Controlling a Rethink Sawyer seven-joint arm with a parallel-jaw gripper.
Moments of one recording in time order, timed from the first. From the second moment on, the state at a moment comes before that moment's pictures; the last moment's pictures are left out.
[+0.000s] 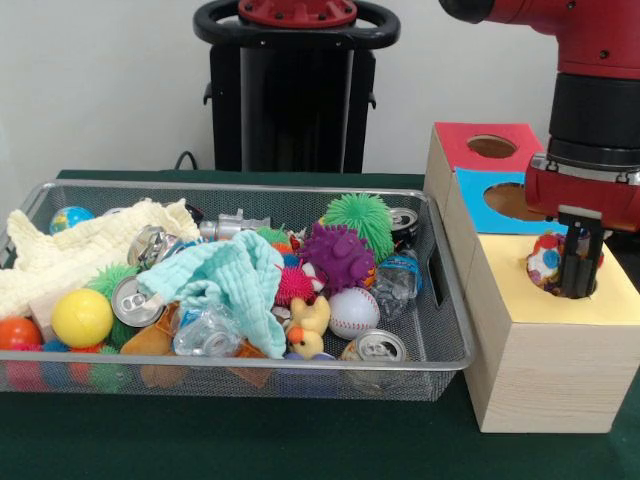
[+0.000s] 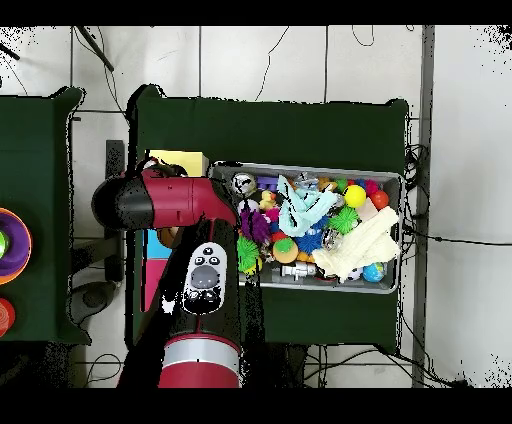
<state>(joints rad) 0.16 -0.50 -0.12 1.40 0.11 0.42 2.40</state>
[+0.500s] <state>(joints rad) 0.15 -0.51 -0.09 1.43 0.11 0.50 2.40</state>
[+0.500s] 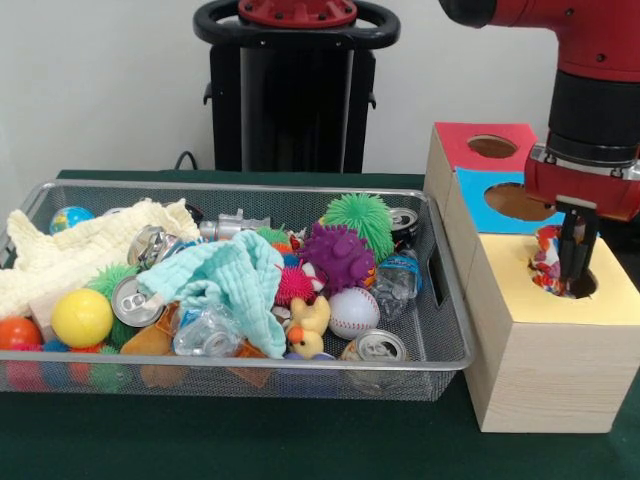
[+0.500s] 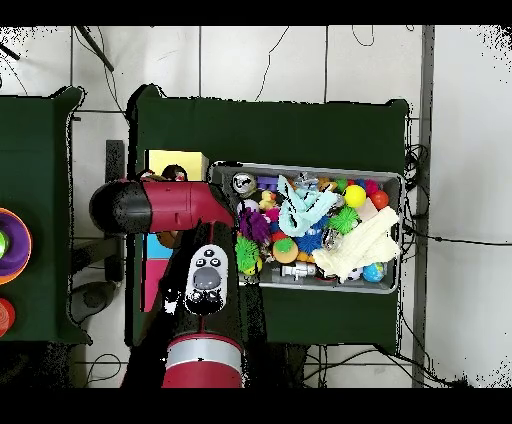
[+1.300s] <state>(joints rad) 0.15 -0.50 -0.08 1.42 0.06 0.48 2.40</state>
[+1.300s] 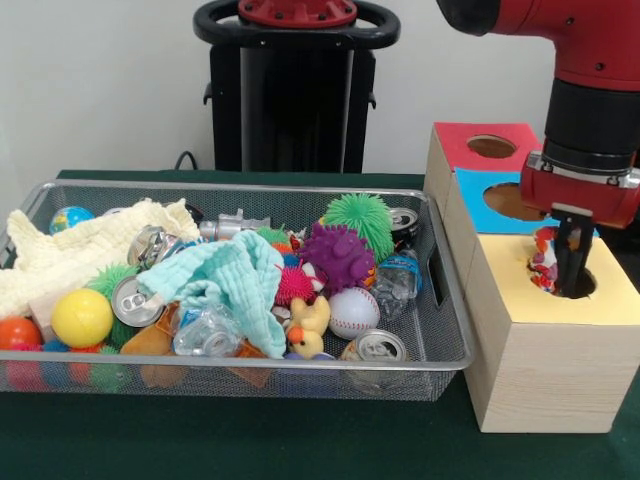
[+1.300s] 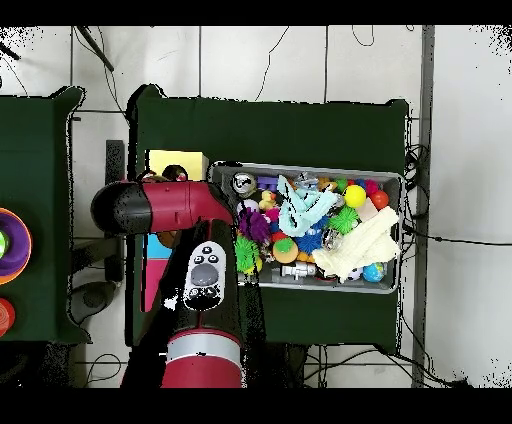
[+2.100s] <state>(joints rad) 0.15 -0.48 -0.08 1.41 0.02 0.42 2.40</state>
